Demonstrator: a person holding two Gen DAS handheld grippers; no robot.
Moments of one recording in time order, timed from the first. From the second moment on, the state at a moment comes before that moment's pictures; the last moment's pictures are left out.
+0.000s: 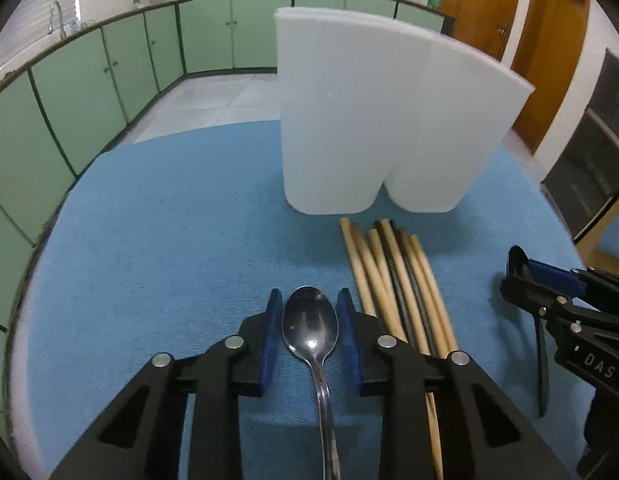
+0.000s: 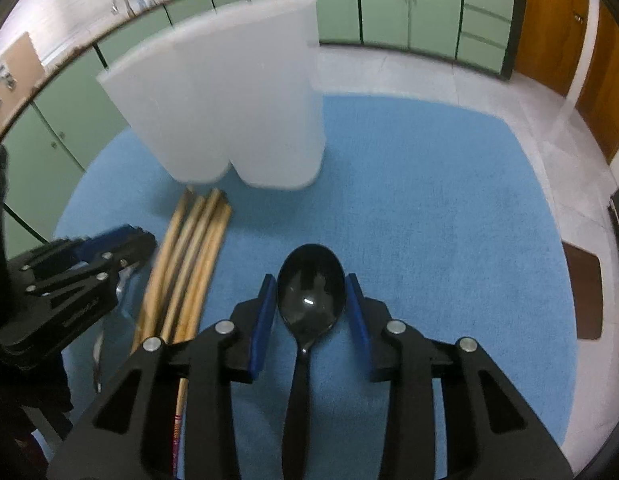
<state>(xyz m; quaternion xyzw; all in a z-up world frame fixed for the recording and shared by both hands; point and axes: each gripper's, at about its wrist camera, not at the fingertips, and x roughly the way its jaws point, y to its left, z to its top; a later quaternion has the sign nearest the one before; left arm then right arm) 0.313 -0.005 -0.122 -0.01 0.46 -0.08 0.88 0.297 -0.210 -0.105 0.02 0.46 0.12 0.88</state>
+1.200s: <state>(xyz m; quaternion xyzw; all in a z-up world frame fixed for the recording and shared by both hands) 0.236 0.018 0.062 -0.07 0.04 -0.14 0.99 0.322 -0.239 0.030 0.11 0.14 0.20 0.96</state>
